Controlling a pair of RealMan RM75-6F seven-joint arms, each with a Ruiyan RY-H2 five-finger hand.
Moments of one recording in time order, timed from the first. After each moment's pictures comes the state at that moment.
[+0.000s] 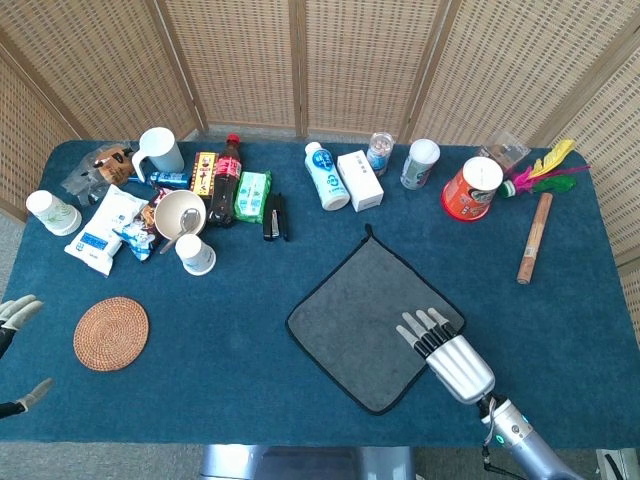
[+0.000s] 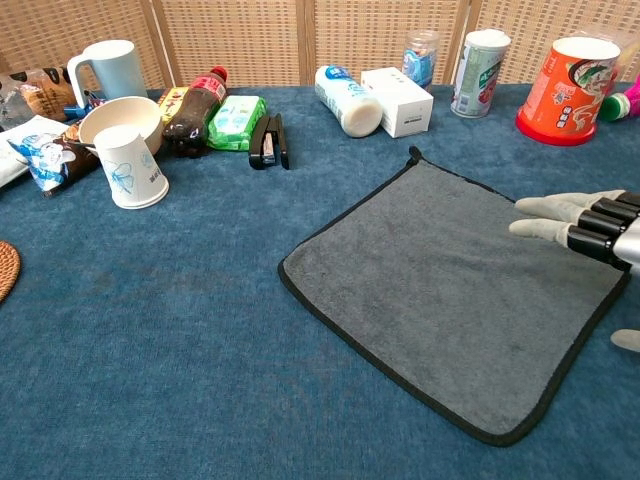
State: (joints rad) left arm 0.00 -0.72 0.11 -1.90 1.73 1.56 -0.30; right arm 0.30 -1.46 -0.05 -1.32 -1.87 1.32 -0.28
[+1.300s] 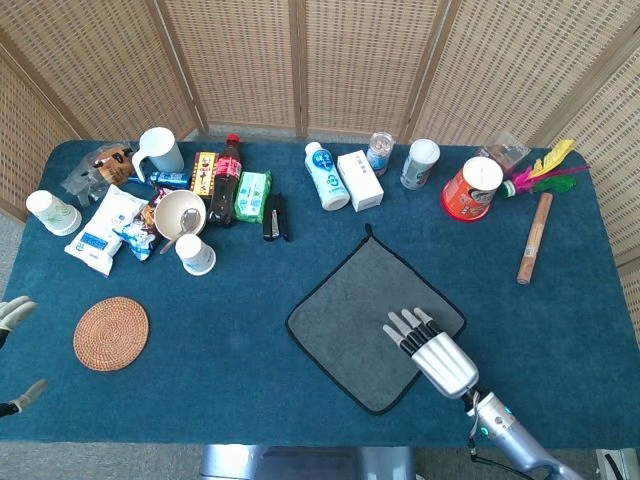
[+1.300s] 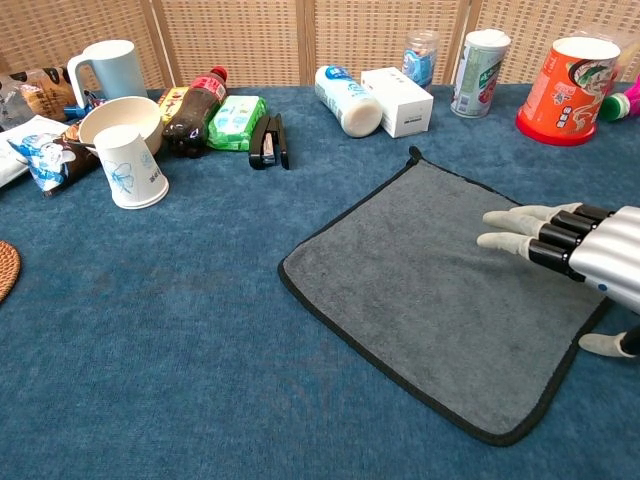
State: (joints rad) left arm 0.00 -0.71 0.11 -1.88 1.72 1.56 -0.33; right arm 0.36 -1.55 -0.08 -1.22 -1.85 1.32 -0.28
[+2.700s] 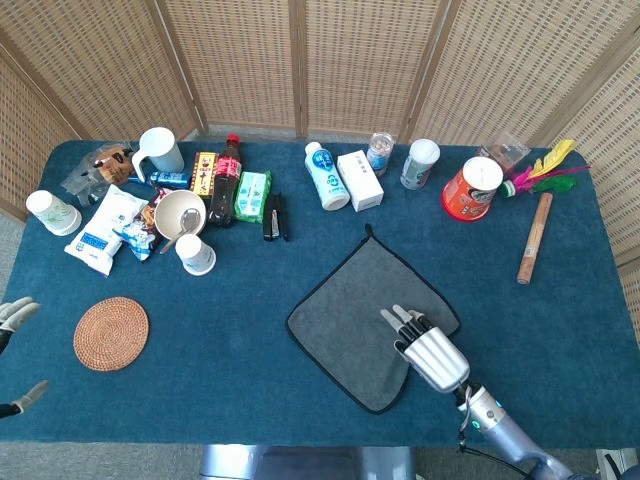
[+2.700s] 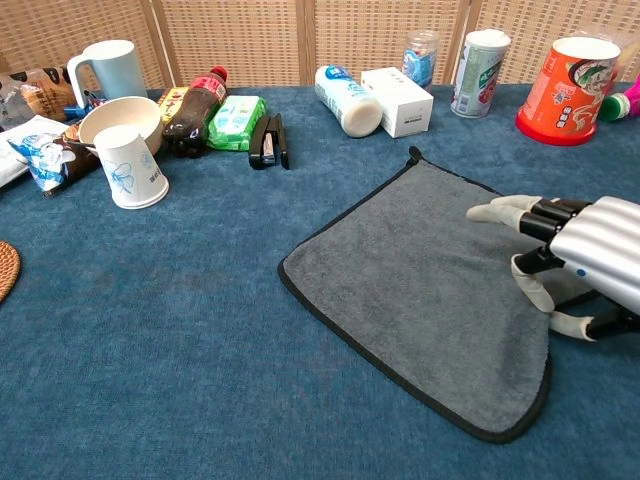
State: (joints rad) left arm 0.00 -0.71 0.11 -1.88 1.73 1.55 -0.33; right arm 0.39 -1.63 -0.08 -1.12 -1.85 1.38 -0.17
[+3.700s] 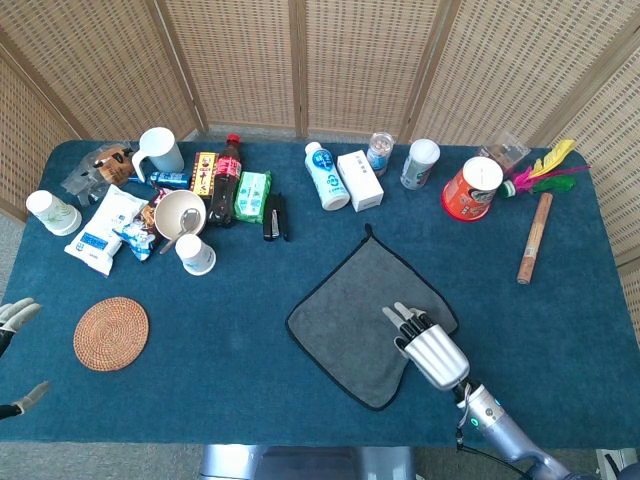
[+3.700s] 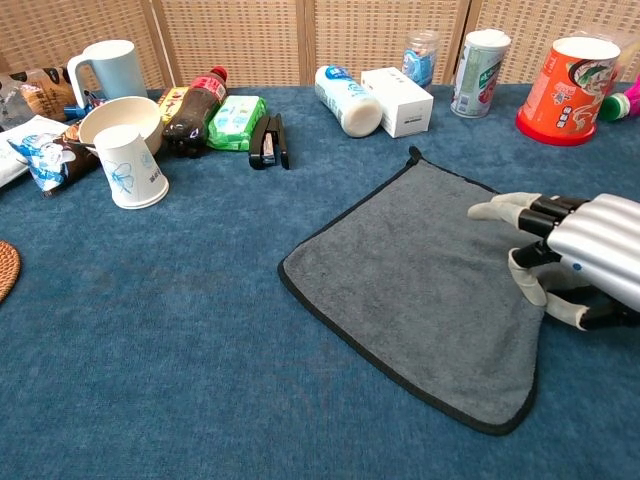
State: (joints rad) left arm -0.01 -0.71 0.12 -1.88 1.73 1.54 -0.32; right arm 0.39 -1.63 -0.08 -1.13 -1.82 1.37 -0.18
